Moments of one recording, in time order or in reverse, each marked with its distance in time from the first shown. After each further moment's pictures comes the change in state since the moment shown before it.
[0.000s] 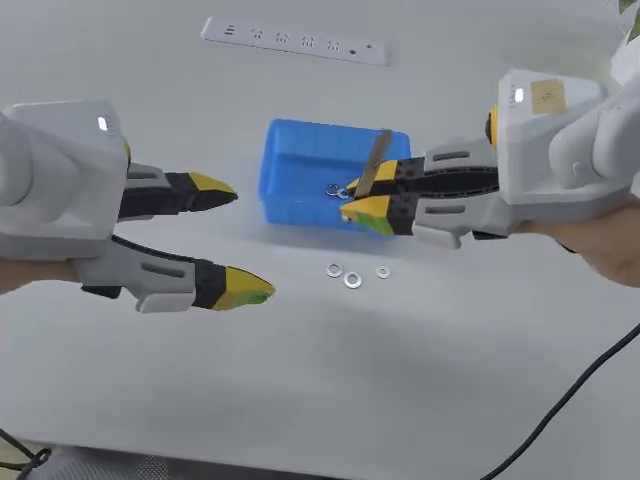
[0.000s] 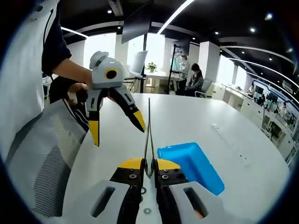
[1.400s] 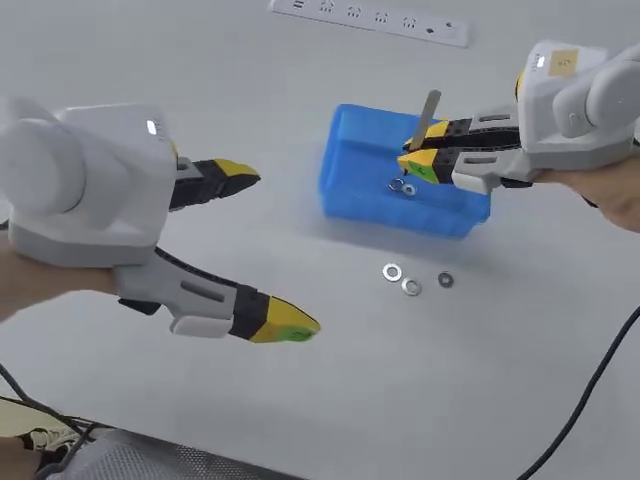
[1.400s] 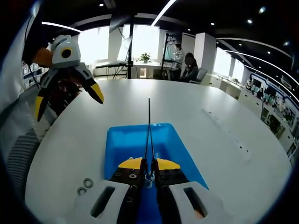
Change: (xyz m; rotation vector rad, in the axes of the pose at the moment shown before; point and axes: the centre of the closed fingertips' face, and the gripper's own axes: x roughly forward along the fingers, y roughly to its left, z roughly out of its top) left arm -0.002 0.012 -0.021 -0.082 0.040 0.044; right arm 0.066 -0.090 -0.074 0.014 0.088 -0.012
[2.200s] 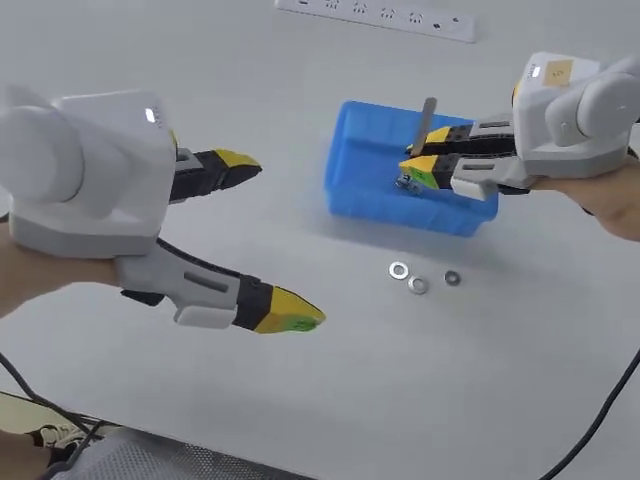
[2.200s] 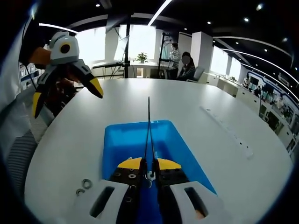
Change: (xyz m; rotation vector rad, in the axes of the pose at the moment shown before) left arm -0.003 0.007 0.008 -0.002 -0.015 0.019; right arm 0.000 -0.001 -0.002 0.026 -0.005 -0.028
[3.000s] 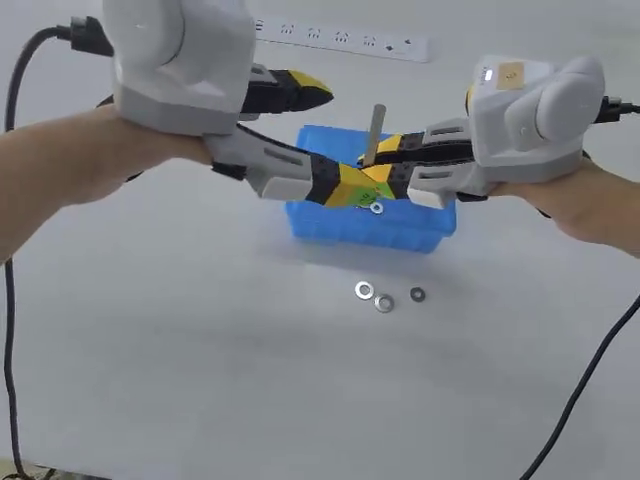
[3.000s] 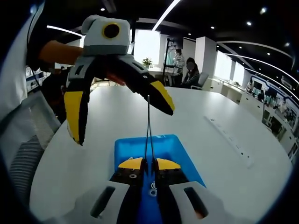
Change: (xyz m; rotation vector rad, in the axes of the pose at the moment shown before) left arm 0.076 0.044 0.100 0.124 -0.126 -0.099; right arm -0.008 0.014 0.026 -0.021 -0.046 0.039
